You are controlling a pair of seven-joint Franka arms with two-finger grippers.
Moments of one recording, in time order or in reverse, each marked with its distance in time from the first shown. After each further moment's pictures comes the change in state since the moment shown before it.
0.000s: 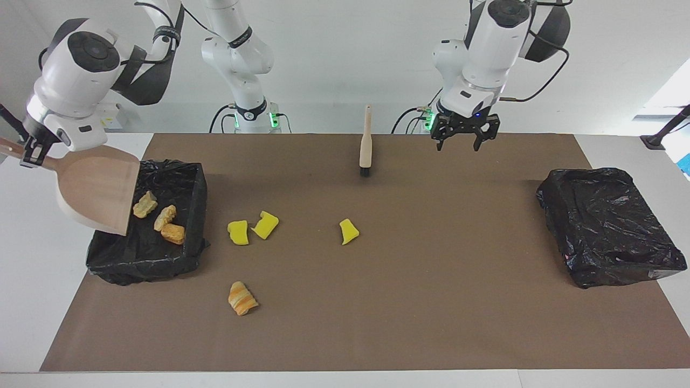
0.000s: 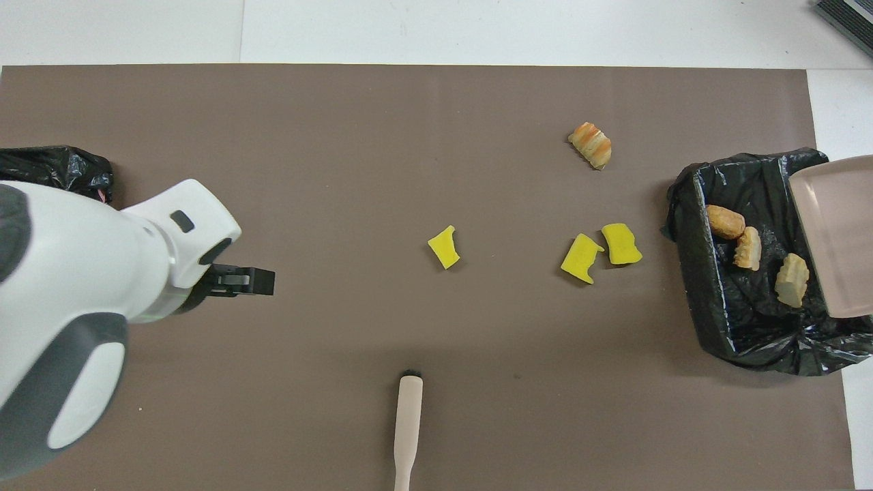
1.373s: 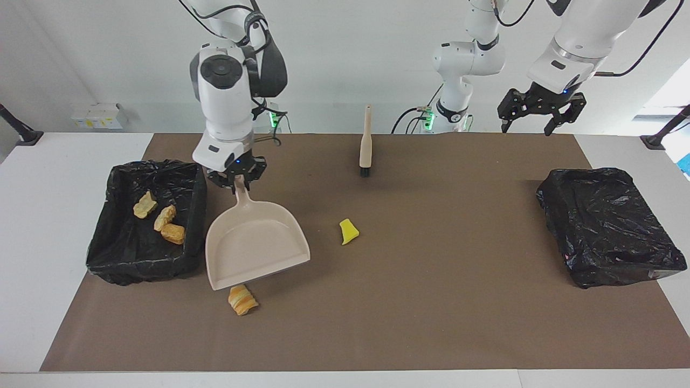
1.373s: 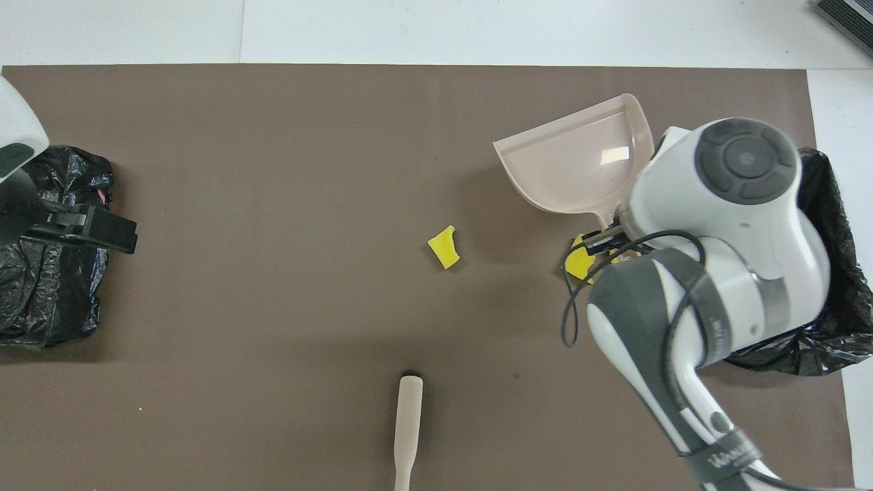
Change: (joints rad) left arm 0.158 0.173 -0.002 0.426 0.000 -0.342 0.221; right arm 0.497 0.063 0.025 -0.079 0.662 -0.035 1.758
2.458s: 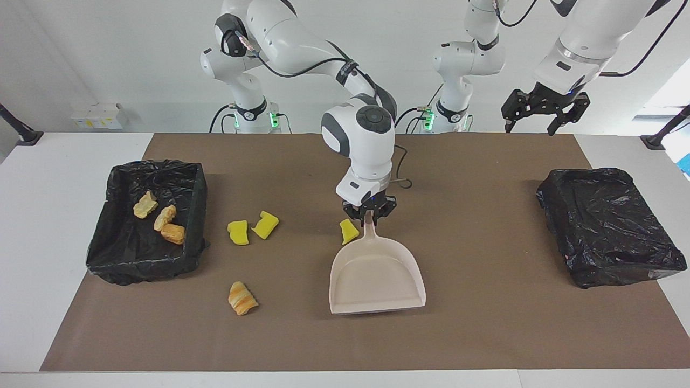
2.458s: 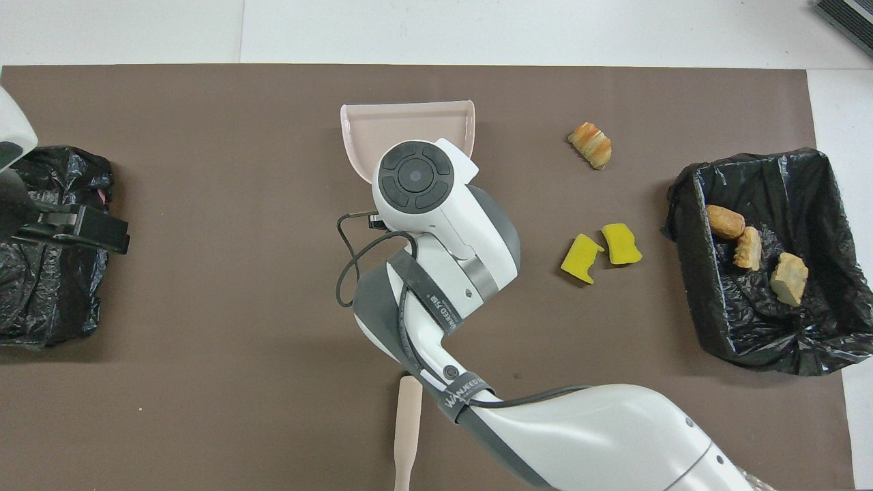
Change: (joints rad) left arm 0.014 0.000 0.002 -0.002 0.000 -0.006 0.000; right arm 0.314 0.523 -0.001 0.498 0.063 0.136 0.517
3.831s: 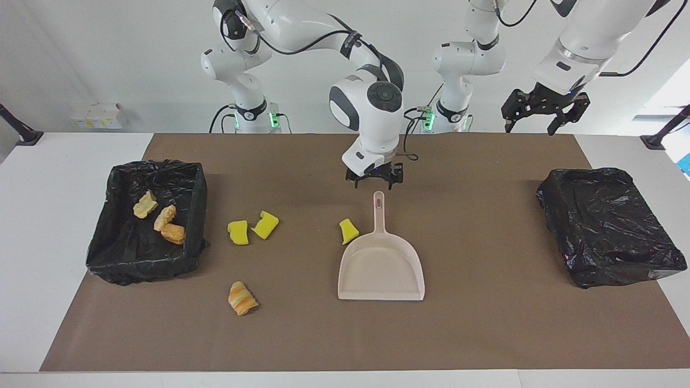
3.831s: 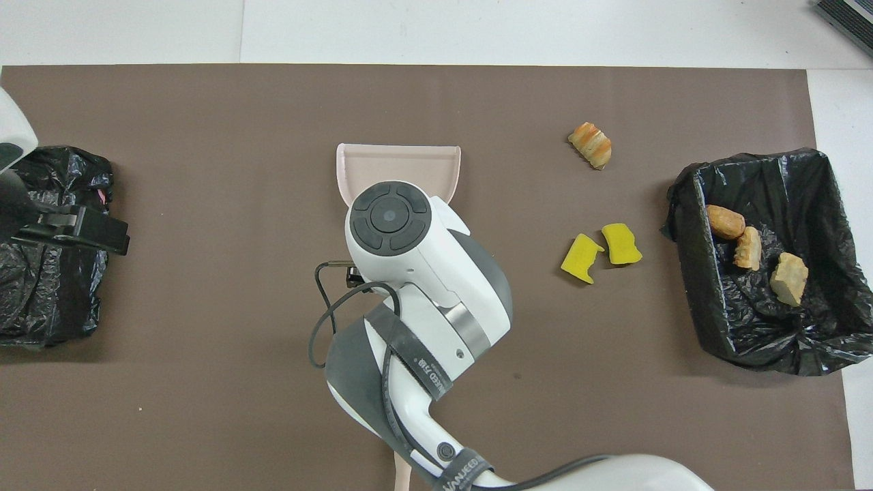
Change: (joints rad) left arm 0.000 -0.002 0.001 -0.002 0.000 0.000 0.002; right arm 0.075 -0.209 0.005 -0.167 0.143 -0.201 0.179
